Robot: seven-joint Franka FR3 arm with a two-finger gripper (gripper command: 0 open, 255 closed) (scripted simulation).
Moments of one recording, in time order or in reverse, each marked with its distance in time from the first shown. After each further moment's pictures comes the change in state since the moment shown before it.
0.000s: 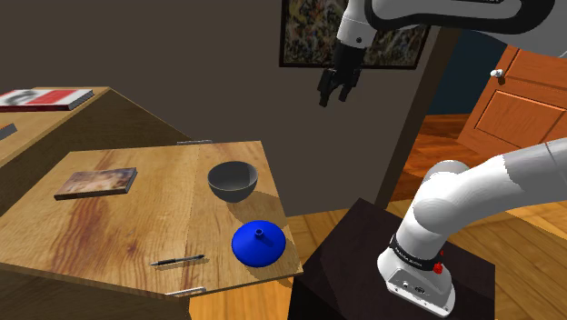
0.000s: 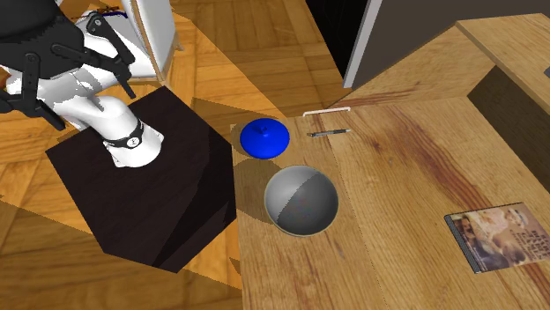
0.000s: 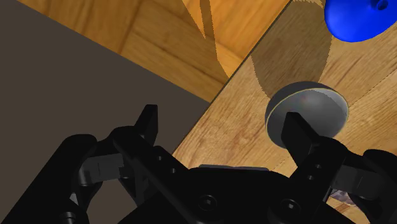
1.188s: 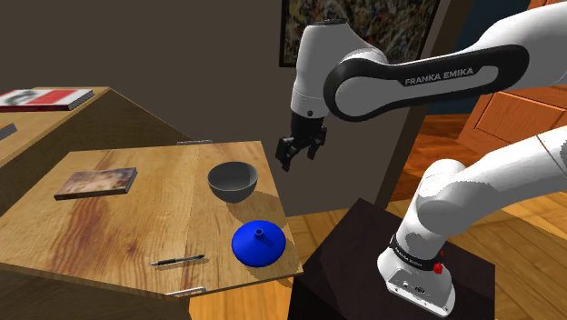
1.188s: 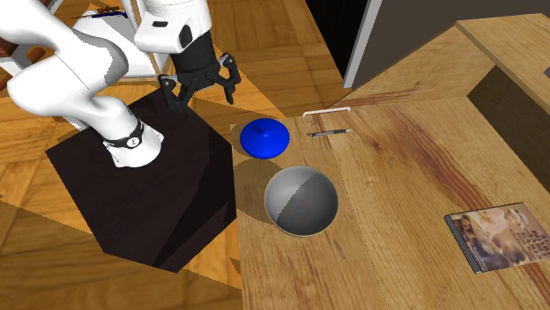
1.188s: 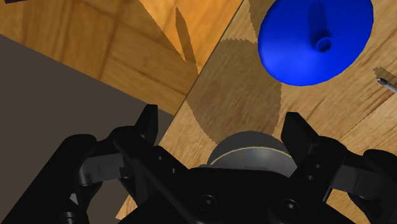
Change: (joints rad) arm 0.087 0.078 0.358 -0.235 0.144 0.263 0.387
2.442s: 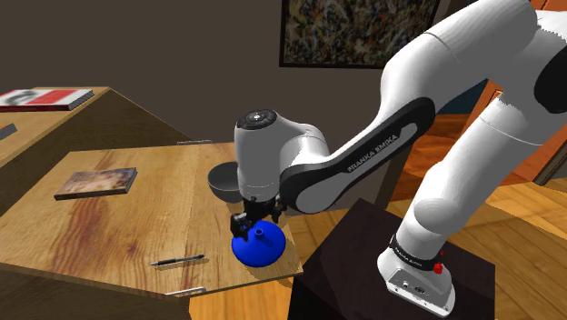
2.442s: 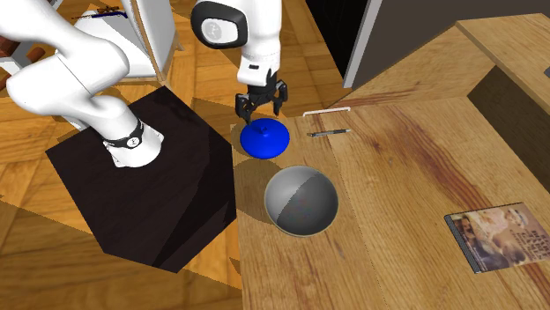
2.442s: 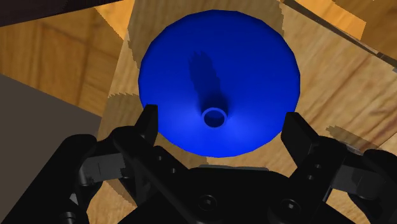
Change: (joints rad) arm -0.075 0.497 0.414 0.073 -0.125 0.335 0.487
